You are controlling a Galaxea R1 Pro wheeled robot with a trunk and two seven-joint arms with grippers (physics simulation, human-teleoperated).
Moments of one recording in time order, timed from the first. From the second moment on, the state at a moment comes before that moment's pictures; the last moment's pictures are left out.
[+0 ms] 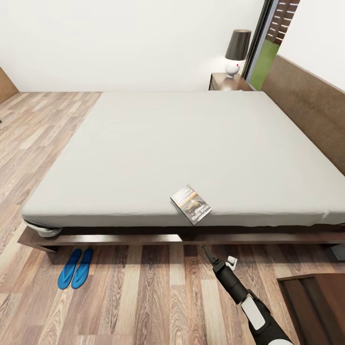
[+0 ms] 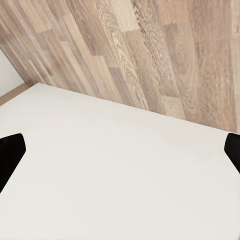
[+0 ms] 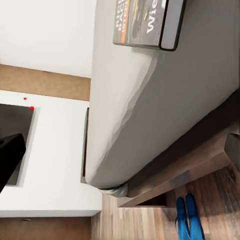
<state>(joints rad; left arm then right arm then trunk) -0.03 0.22 -0.97 0.01 0.89 -0.13 0.68 -0.47 0.05 -0.30 -0.56 -0.64 0.17 1.09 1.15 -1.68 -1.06</state>
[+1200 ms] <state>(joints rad) -0.03 0.22 -0.97 0.00 0.89 -0.13 0.68 -0.49 0.04 -0.30 -0.56 -0.71 0.23 1.08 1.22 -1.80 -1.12</state>
